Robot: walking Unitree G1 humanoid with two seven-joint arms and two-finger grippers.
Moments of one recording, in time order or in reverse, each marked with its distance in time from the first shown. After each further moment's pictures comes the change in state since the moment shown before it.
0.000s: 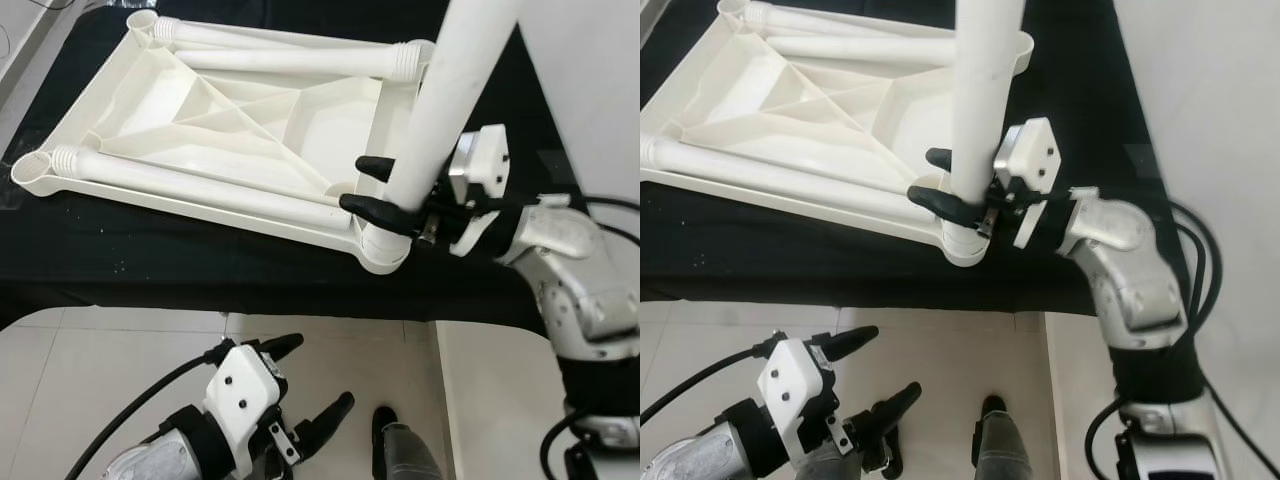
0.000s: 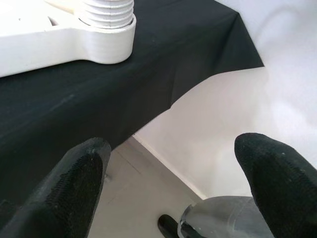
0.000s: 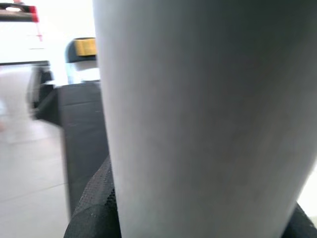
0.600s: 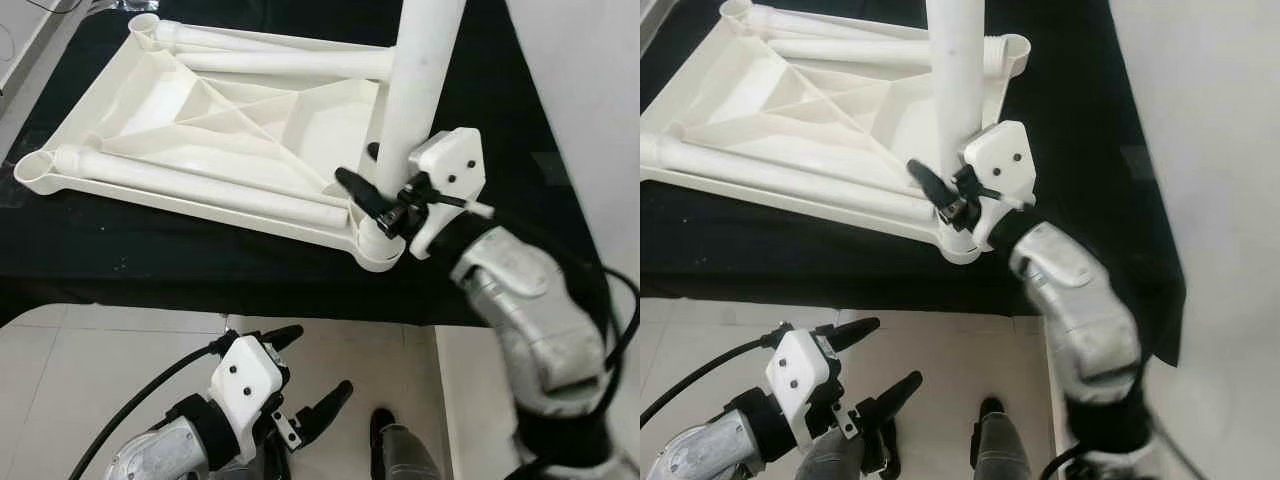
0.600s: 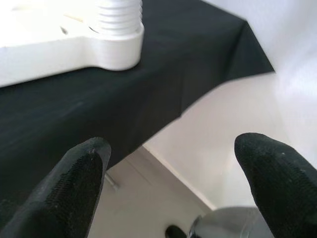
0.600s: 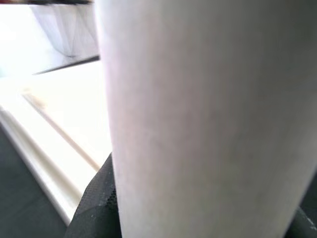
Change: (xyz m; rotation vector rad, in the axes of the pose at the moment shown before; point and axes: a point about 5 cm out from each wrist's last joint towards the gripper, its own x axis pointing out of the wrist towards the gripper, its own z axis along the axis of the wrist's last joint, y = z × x) left arm 0.009 0.006 -0.001 0.015 -0.028 0.012; right arm 0.011 0.026 -0.007 0.060 0.121 -0.599
